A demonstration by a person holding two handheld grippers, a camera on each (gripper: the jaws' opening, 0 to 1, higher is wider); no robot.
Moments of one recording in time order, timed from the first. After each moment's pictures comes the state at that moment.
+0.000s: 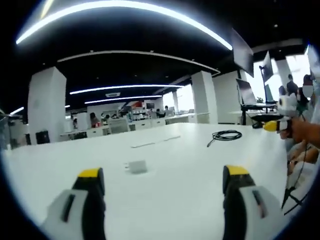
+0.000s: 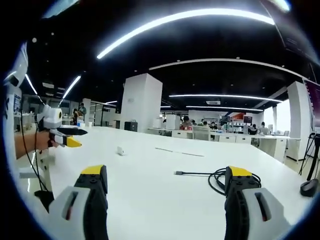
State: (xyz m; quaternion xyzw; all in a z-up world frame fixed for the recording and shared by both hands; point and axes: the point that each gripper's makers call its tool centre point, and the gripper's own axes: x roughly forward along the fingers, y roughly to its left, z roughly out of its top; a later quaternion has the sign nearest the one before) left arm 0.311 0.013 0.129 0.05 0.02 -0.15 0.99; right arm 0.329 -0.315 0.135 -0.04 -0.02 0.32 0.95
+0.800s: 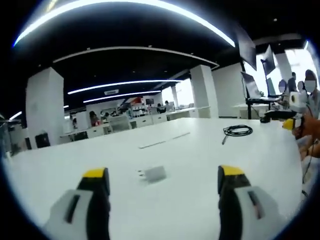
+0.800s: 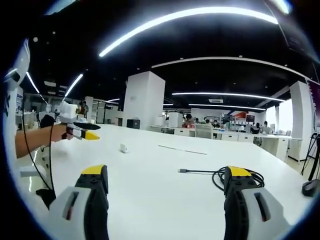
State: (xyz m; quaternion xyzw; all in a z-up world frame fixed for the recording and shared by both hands) left arm 0.369 0.048 0.136 0.07 0.03 -0.15 0.99; right arm 0.322 -0.305 0.132 -0.04 -0.02 0.33 0.94
